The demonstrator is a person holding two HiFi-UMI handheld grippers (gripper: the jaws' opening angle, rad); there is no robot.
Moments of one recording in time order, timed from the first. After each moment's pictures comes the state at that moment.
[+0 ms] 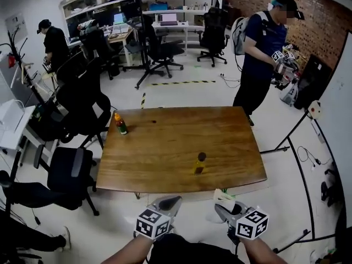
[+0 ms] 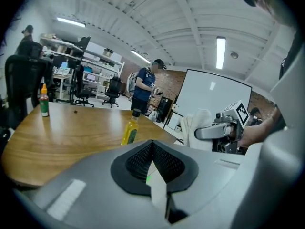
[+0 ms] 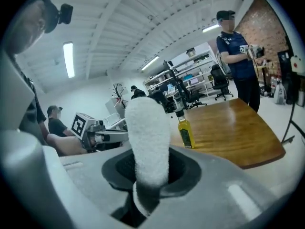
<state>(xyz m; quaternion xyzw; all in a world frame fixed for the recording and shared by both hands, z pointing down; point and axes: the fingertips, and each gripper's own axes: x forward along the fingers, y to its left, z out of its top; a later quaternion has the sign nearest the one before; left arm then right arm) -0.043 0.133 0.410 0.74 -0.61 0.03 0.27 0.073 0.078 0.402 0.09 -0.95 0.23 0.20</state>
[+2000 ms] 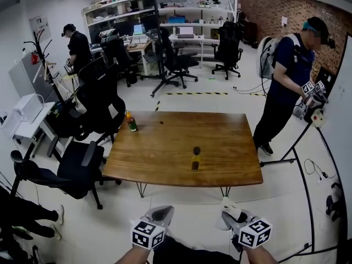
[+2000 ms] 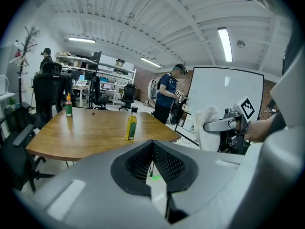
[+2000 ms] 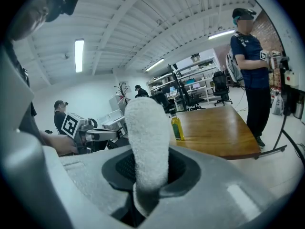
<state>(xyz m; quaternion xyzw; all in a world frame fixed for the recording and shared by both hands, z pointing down) 0.027 0.208 0.403 0.67 -0.70 0.05 0.24 0.179 0.096 0.394 0.08 -0.96 0.19 0.20</state>
